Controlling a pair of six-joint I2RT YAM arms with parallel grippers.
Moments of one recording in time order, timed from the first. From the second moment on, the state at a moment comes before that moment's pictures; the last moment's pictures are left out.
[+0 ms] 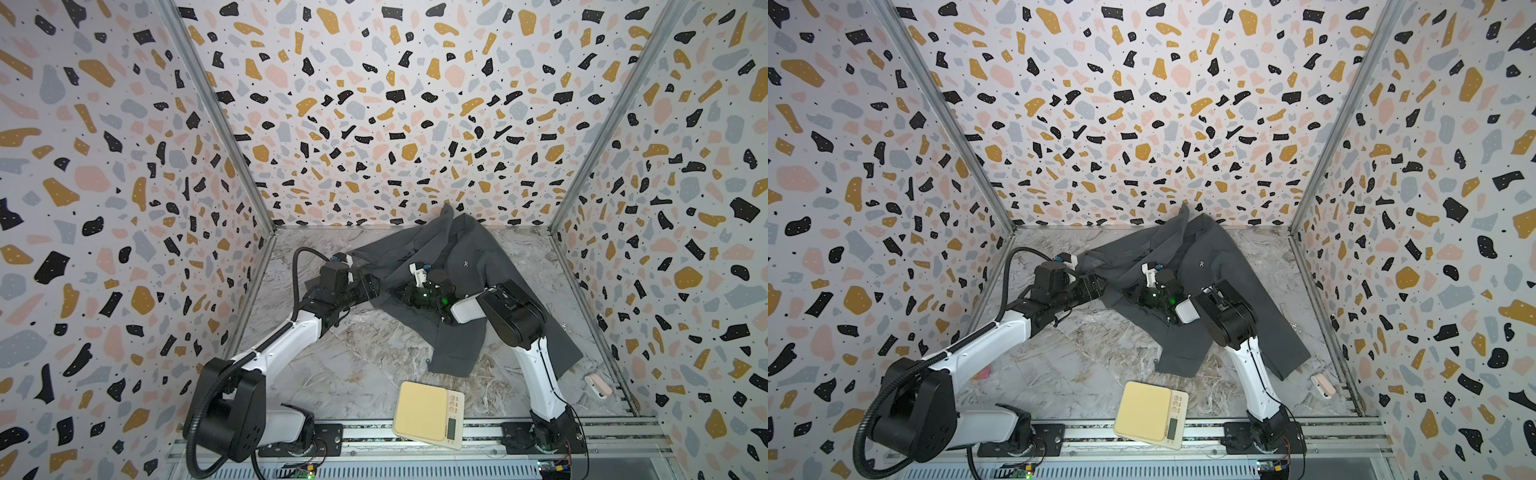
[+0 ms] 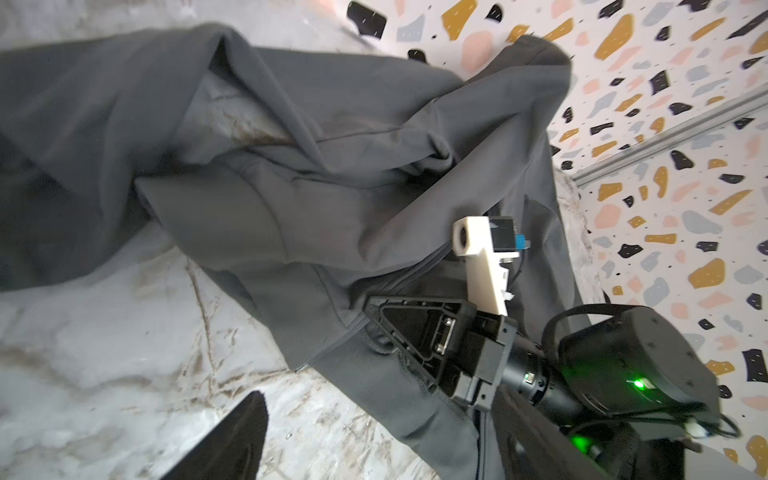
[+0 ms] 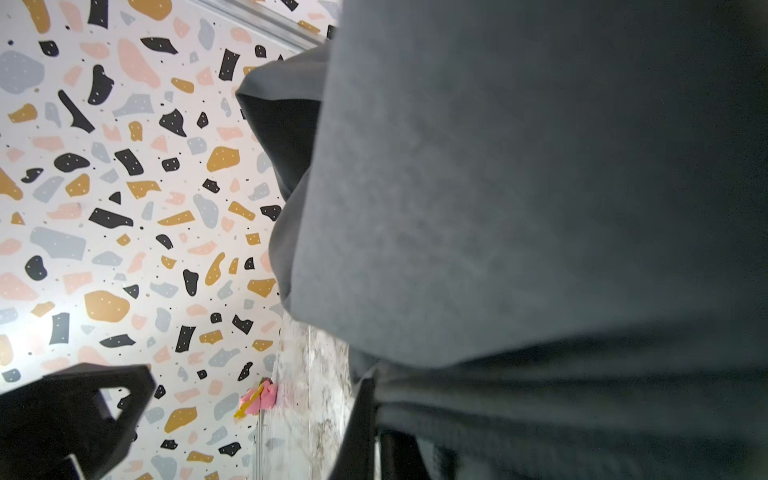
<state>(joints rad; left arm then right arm) -0.32 1.32 0.81 -0.08 0.19 -0.60 0.61 2.27 1.20 0.76 -0.58 0.99</state>
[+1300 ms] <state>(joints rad) -0.47 1.34 0.77 -0.14 0.36 -0.25 0.53 2.05 0.85 0.65 -0.86 0.77</state>
